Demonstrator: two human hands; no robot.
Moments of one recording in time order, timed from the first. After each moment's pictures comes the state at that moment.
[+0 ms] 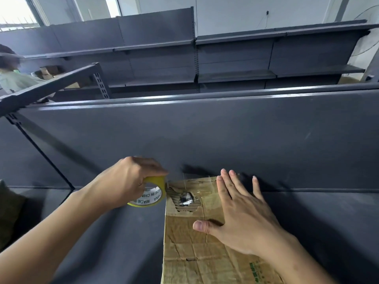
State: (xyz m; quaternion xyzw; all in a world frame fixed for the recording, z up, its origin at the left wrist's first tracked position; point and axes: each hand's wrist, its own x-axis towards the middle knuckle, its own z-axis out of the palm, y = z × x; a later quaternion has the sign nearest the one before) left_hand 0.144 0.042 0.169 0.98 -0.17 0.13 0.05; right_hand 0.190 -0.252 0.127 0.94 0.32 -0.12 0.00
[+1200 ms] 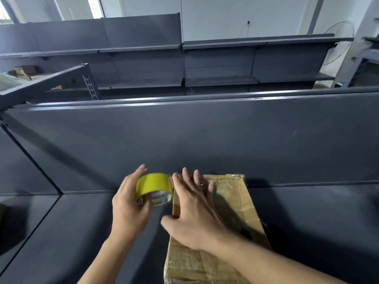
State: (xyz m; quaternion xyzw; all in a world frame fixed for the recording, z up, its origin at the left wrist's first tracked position) left_hand 0.122 0.013 0.069 0.86 0.05 0.40 0.33; right_hand 0.148 -0.169 0.129 0.90 0.31 -0.08 -0.29
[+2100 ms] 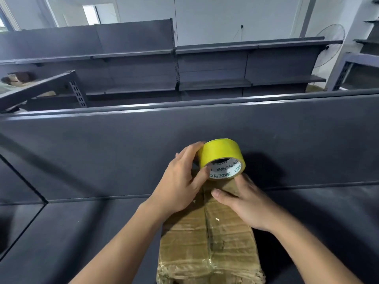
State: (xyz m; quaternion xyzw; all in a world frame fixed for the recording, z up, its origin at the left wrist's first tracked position) left_hand 0.194 -0.109 0.153 0.89 -0.15 0.26 0.35; right_hand 0.215 -0.303 0.143 0.90 0.18 -0.13 -0.39
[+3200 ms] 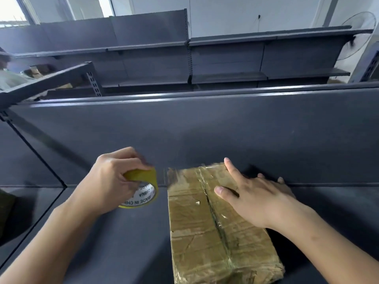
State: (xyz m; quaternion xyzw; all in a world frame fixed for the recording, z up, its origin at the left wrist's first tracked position) left_hand 0.114 0.015 0.175 0.94 -0.12 0.28 0.18; right_hand 0.200 -0.286 0.170 0.96 0.20 -0.20 -0.04
